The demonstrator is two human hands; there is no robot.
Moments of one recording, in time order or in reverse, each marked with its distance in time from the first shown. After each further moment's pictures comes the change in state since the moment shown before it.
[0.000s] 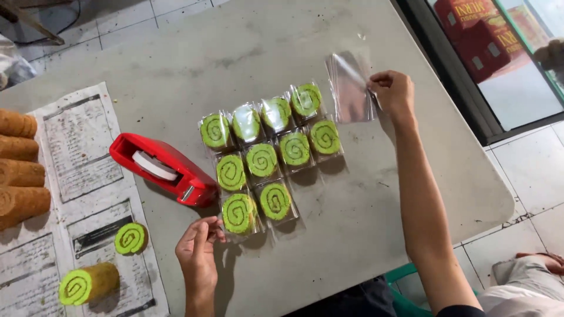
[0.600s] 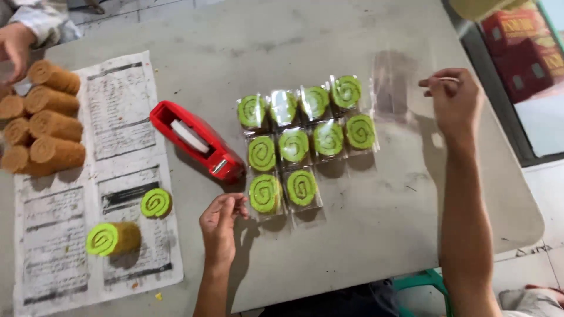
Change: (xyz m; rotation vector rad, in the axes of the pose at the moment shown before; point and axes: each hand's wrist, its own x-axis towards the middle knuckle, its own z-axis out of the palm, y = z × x) left_hand -0.004 0.014 0.007 -0.055 -0.072 0.049; right_hand -0.065 -0.056 -0.053 0.326 0.044 -0.328
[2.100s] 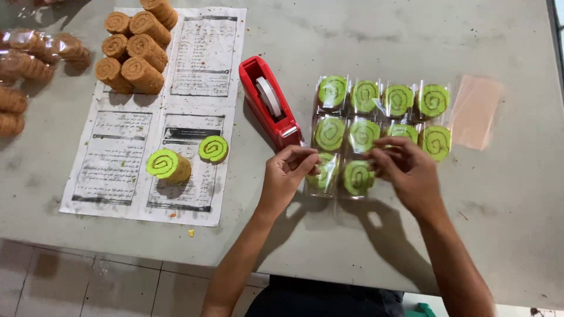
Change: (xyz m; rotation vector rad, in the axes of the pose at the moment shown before) left_hand 0.008 0.045 0.044 -0.071 -0.130 0.155; right_hand -0.143 -0.178 0.112 0.346 -0.542 0.215
